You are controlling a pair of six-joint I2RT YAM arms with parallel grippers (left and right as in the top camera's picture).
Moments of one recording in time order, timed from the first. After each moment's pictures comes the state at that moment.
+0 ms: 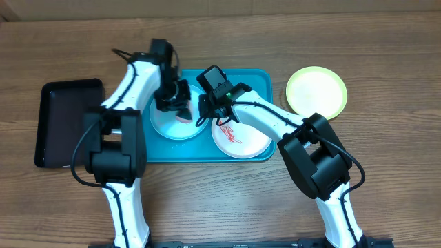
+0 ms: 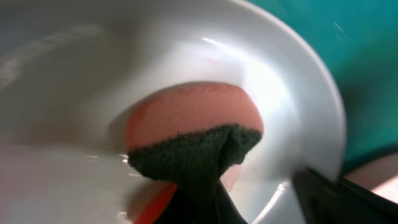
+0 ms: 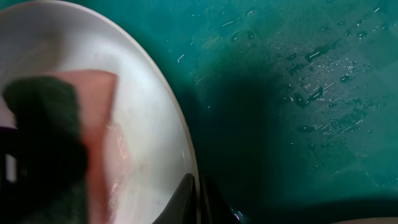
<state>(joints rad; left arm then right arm) -0.13 2.19 1.66 -0.96 0.27 -0.34 0.67 2.24 1.64 -0.50 -0.03 0.60</state>
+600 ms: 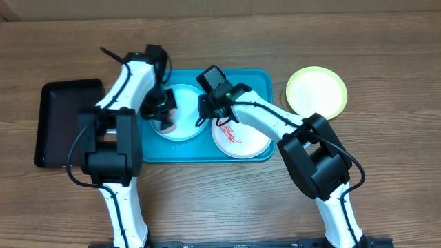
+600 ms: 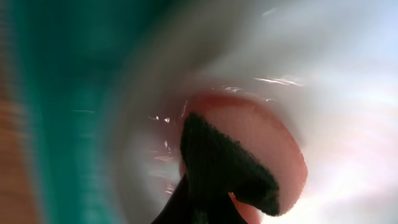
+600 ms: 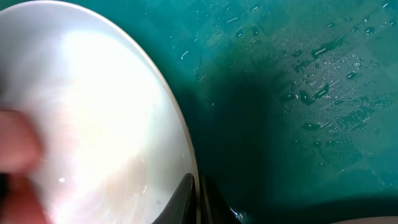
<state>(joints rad) -0.07 2.19 1.66 -1.14 -0.05 -0.39 0.67 2.24 1.64 -0.51 -0.04 0.59</state>
